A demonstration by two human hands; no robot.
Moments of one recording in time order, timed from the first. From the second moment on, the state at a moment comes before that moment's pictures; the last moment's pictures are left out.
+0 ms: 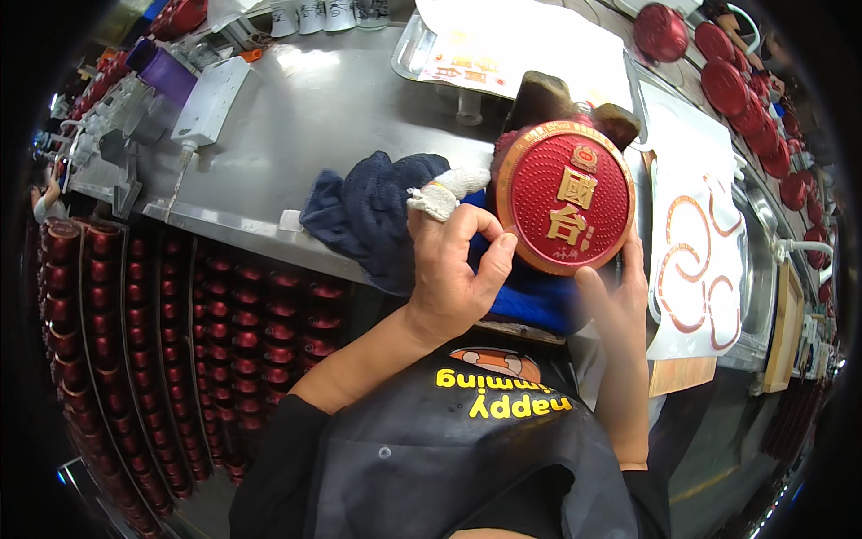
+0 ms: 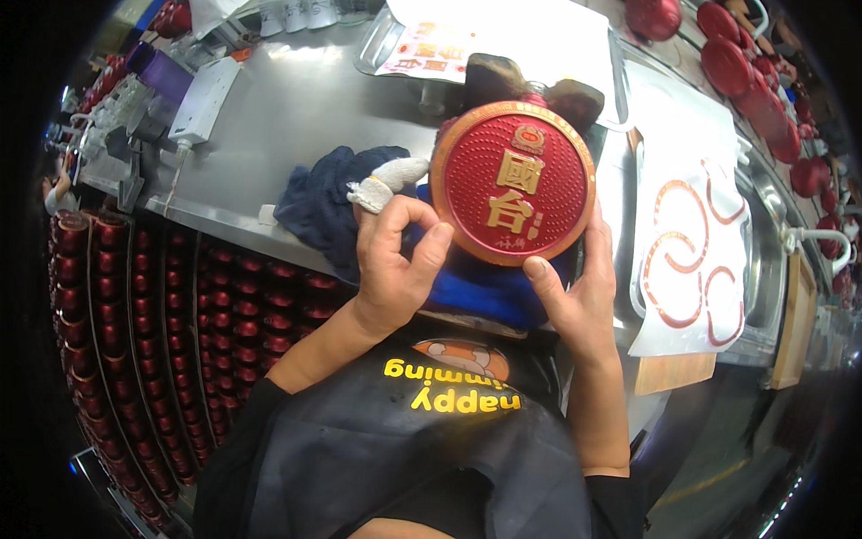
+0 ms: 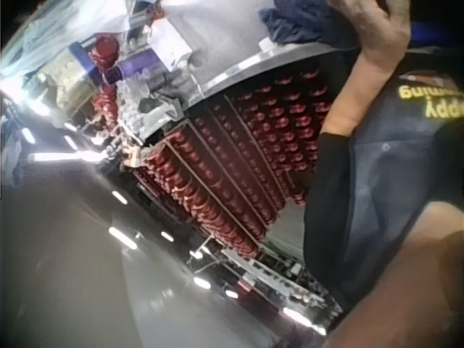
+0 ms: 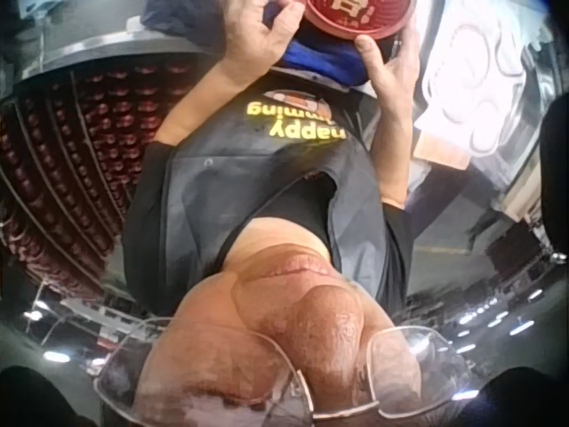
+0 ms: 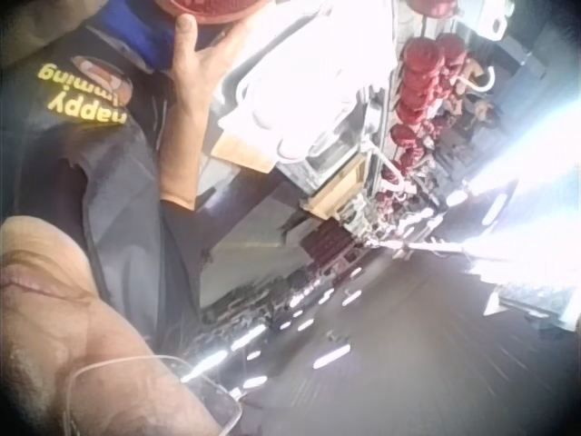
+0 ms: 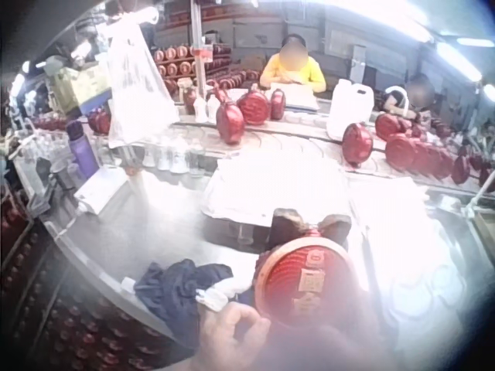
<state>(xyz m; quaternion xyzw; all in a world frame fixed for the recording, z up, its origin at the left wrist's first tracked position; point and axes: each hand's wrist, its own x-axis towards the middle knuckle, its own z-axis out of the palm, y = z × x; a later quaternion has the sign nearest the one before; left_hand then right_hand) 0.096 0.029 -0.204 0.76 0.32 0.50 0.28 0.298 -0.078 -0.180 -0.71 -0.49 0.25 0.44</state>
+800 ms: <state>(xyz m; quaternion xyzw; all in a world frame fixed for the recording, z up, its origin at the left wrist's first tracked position) 0.099 0.029 -0.218 0.75 0.35 0.48 0.30 0.297 -0.077 -0.181 -0.71 -0.50 0.24 0.43</state>
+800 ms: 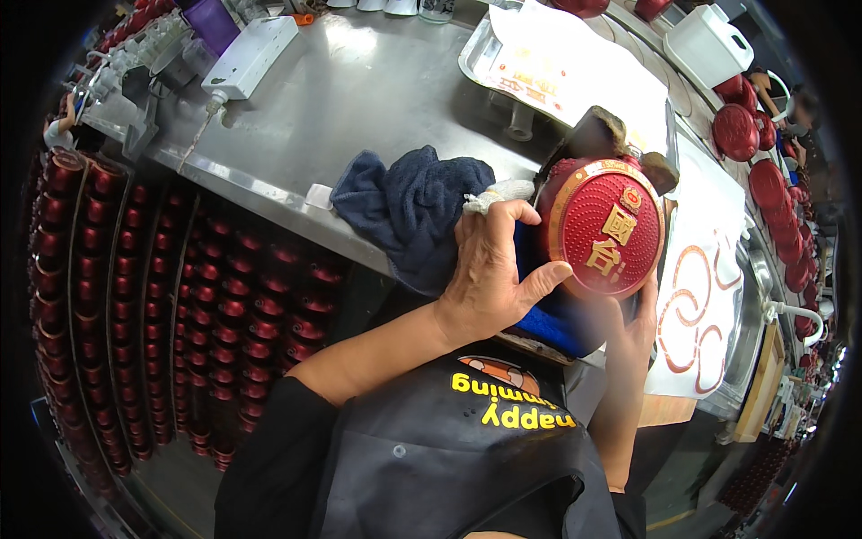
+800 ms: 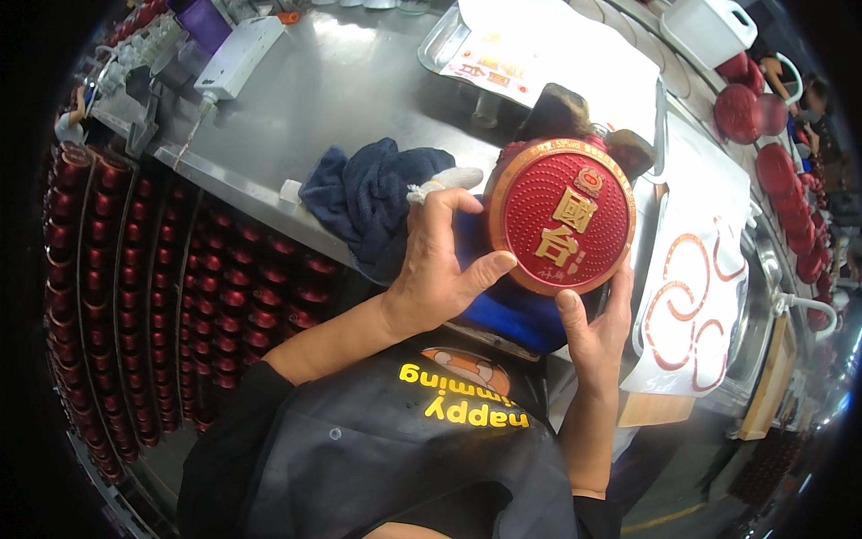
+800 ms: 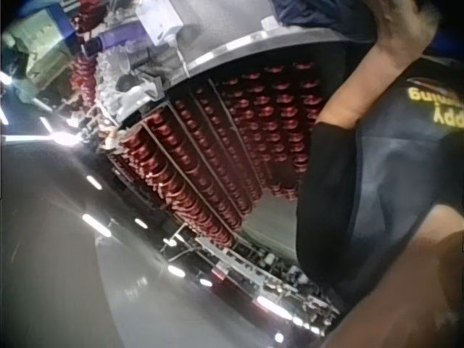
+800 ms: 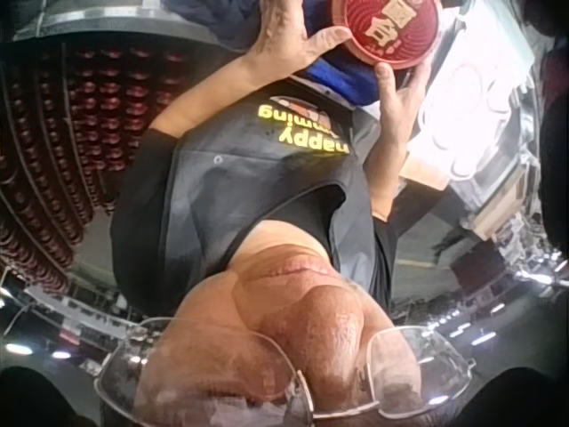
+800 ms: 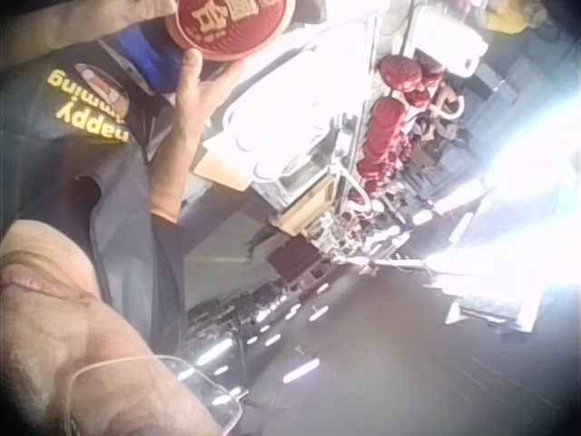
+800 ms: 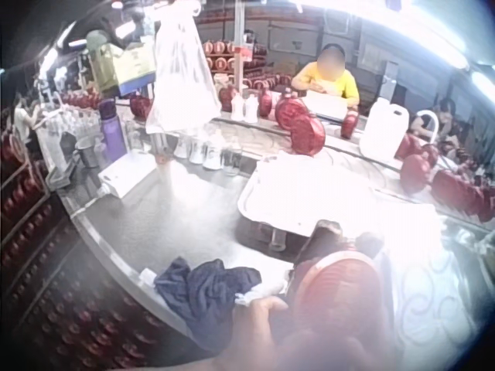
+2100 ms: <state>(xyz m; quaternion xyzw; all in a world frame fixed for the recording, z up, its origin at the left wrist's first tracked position) 0.086 -0.036 -0.218 0.90 0.27 0.31 0.12 0.295 -0.079 -0.179 -0.71 -0.48 0.27 0.44</state>
